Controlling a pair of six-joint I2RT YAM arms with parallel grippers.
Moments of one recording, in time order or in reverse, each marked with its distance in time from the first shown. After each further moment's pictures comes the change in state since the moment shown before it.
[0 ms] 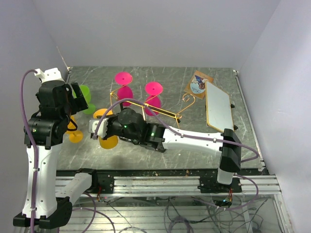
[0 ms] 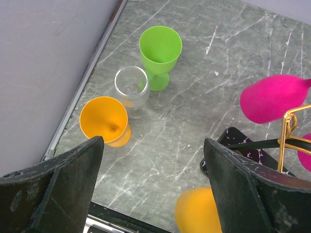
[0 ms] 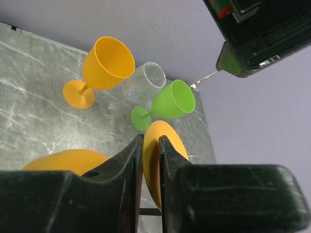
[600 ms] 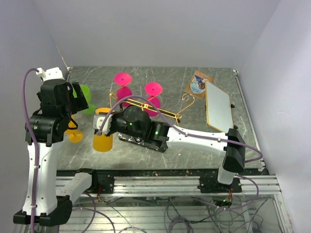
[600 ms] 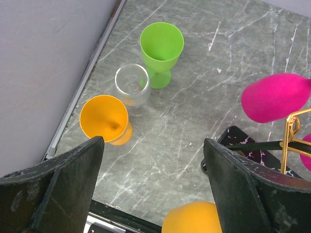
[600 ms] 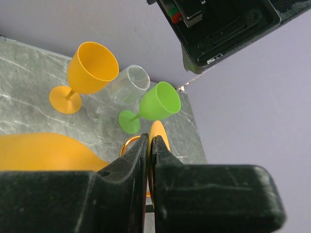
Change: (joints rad) left arm 0.000 0.019 0.001 -0.006 -0.005 0.000; right arm -0.019 -0.049 -0.040 0.051 -0.003 -0.004
